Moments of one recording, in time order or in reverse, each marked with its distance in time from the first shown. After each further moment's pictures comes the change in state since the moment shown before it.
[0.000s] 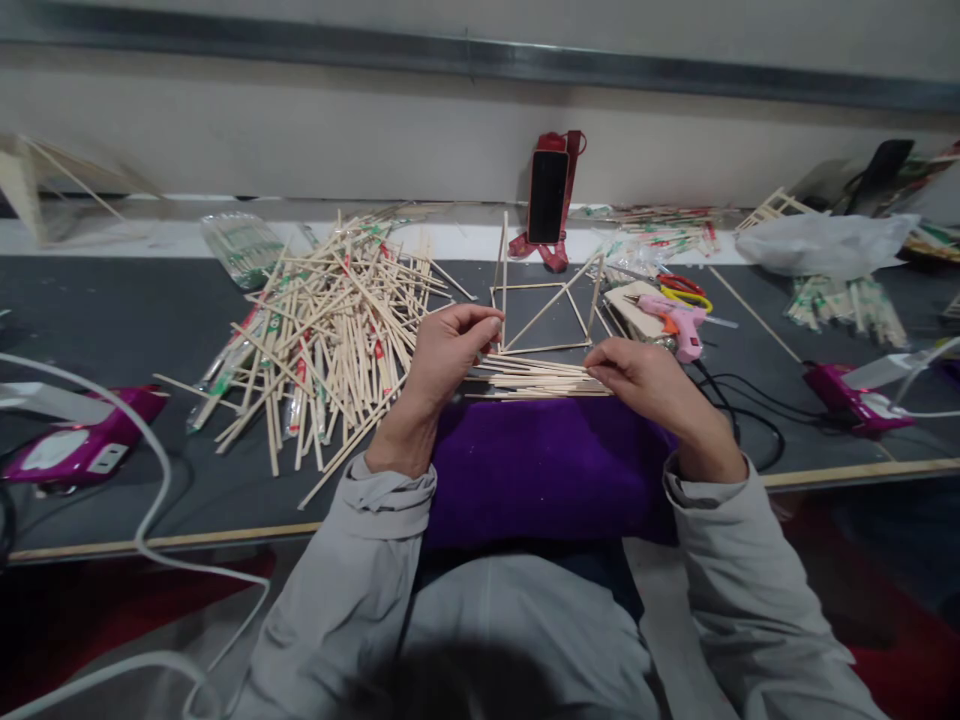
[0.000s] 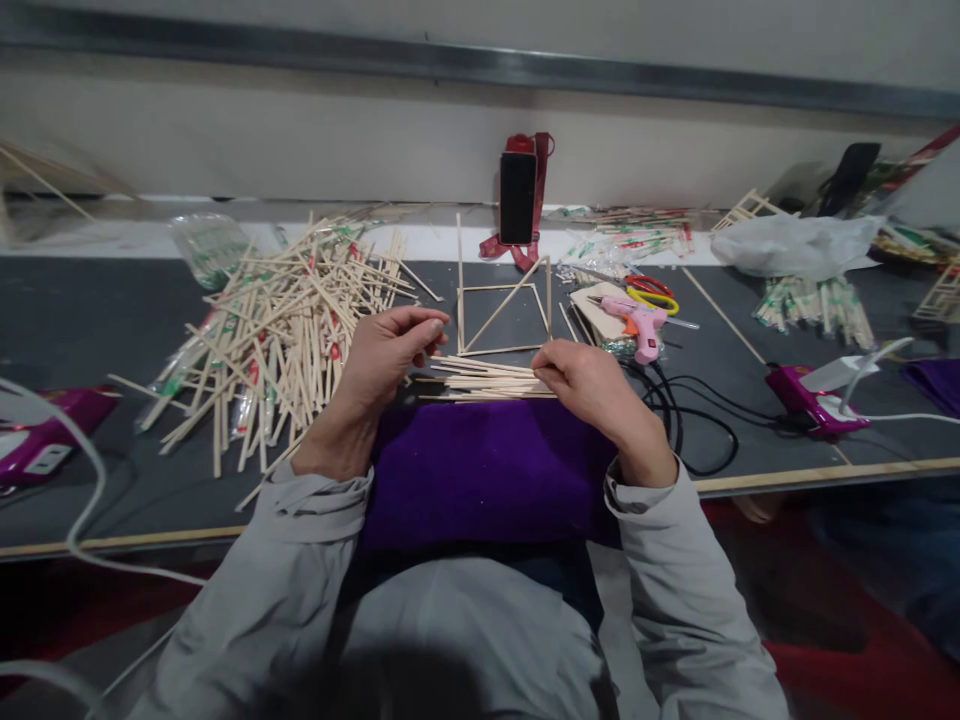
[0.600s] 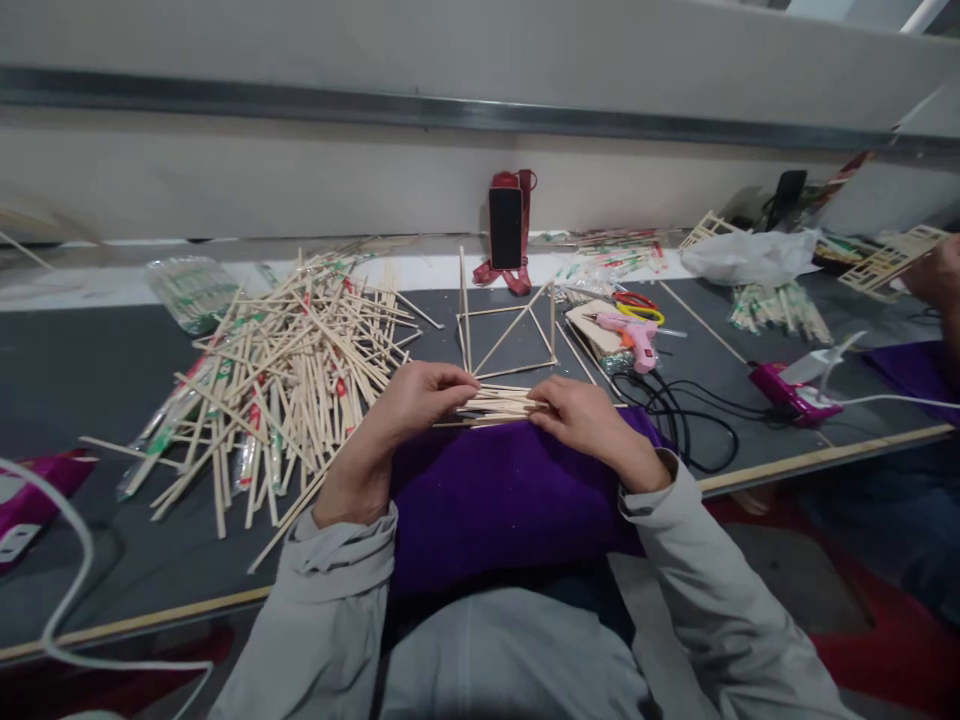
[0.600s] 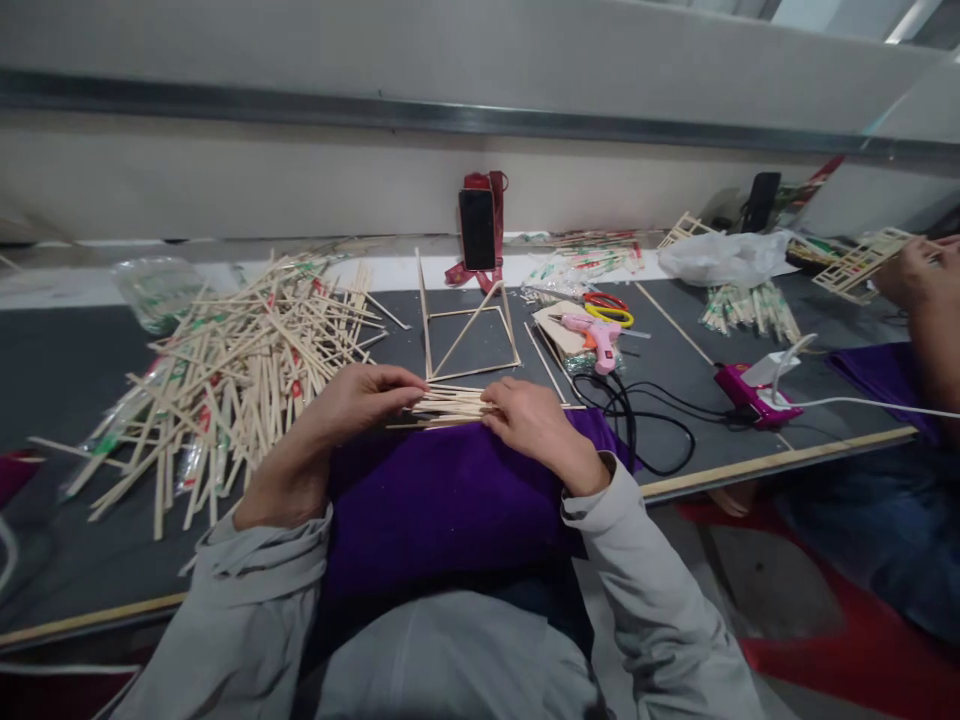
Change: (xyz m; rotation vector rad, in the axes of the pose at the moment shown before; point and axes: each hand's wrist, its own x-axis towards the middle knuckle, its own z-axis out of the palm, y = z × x) left_hand -0.001 0.004 -0.019 0.397 -0.417 -0.078; right_hand 0.000 -0.011 0.036 -0.223 -0.136 0.078
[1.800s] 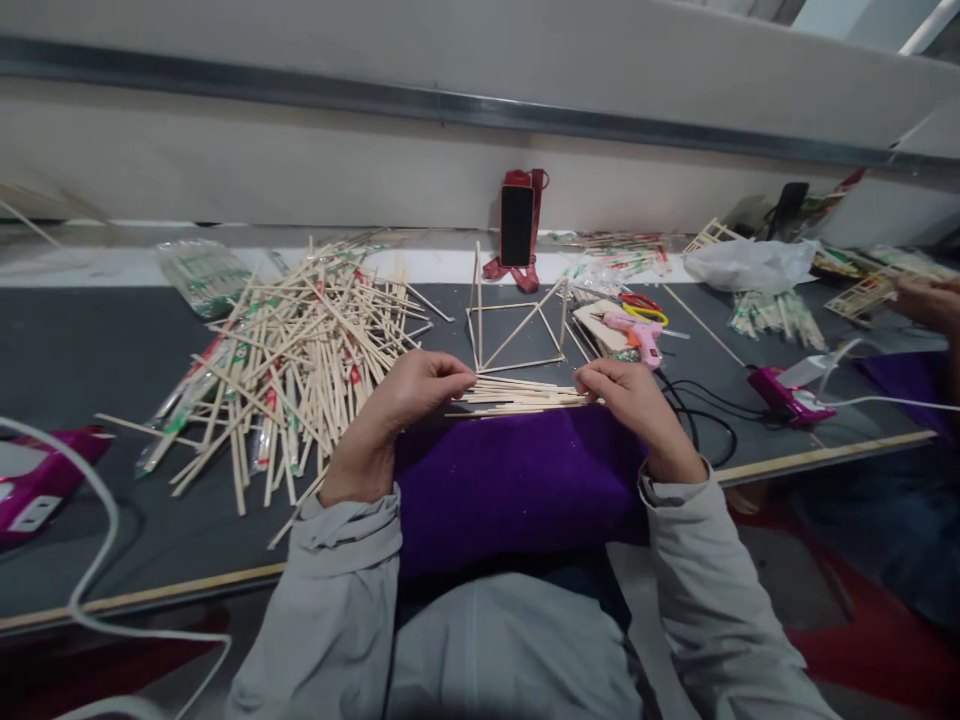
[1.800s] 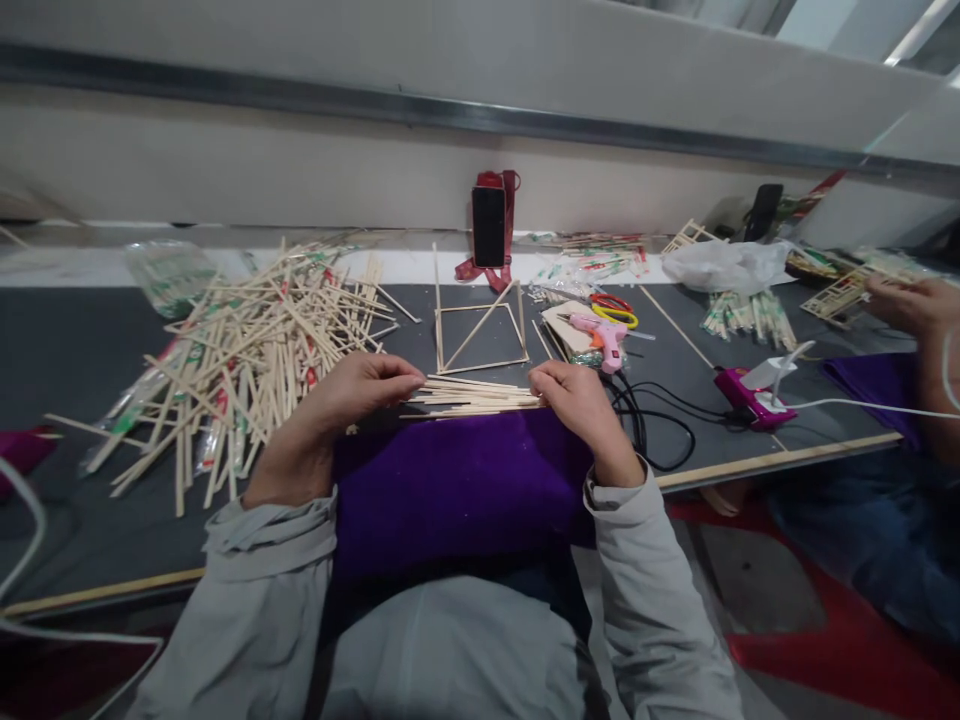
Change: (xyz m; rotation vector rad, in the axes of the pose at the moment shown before) left_hand -0.007 -0.001 -0.014 0.001 0.000 -0.089; right_hand -0.017 0.020 -0.022 0.620 0.268 0.266
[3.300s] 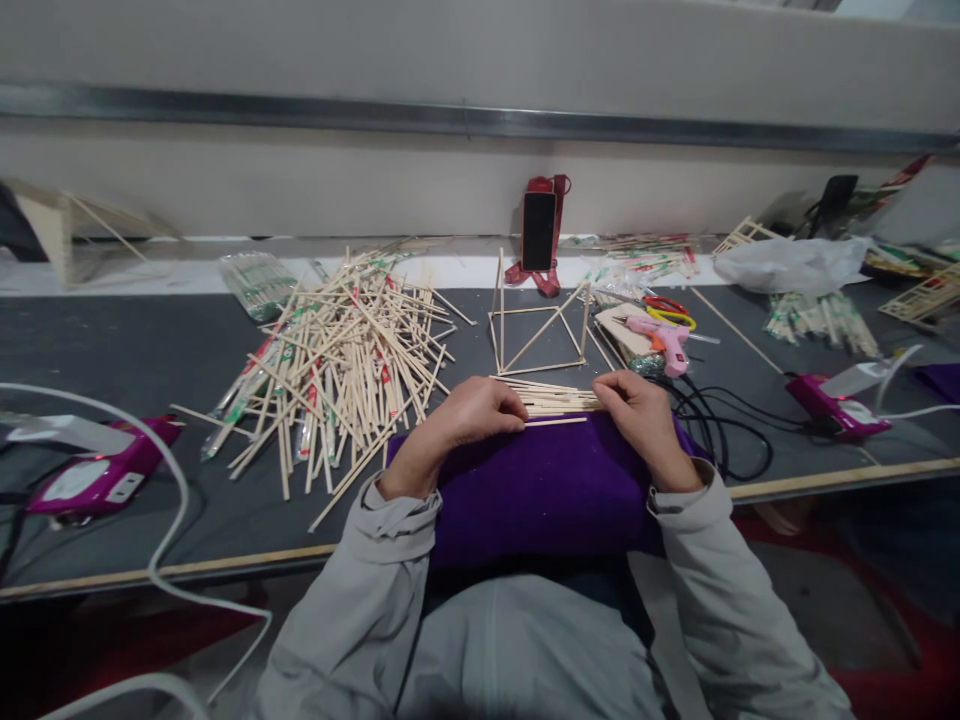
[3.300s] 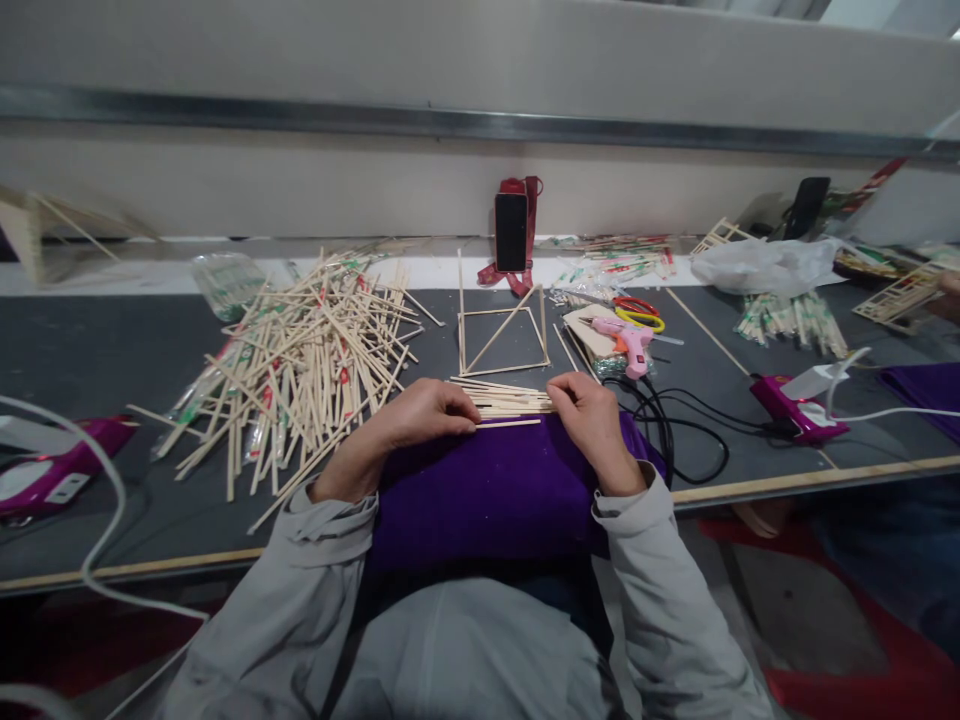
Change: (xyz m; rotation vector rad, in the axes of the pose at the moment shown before) left_hand 0.004 -0.002 0.032 0.392 -0.302 0.191; right_hand -0.008 0.028 0.032 -0.023 0.256 -0.121
